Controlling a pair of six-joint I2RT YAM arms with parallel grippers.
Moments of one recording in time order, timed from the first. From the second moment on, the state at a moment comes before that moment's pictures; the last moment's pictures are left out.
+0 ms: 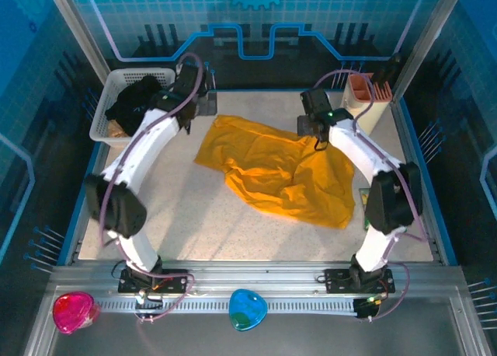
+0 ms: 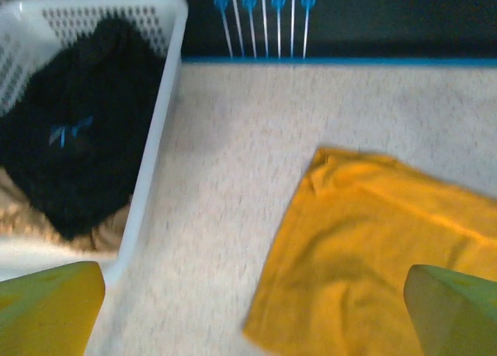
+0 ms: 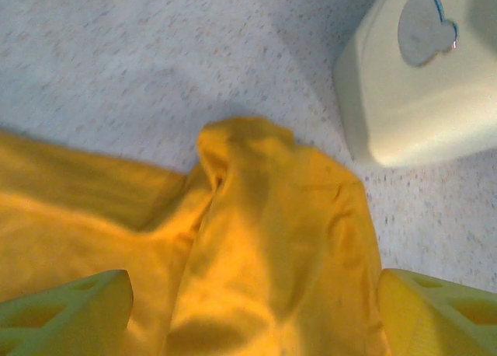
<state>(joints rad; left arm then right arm) -0.31 1.68 1.67 -0.84 -0.40 -0.32 0.36 1.70 1.45 -0.71 0.37 0.29</state>
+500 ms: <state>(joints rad) -0.31 1.83 1.24 -0.79 -0.22 -0.55 0.79 1.75 1.21 -0.68 0.13 0.35</state>
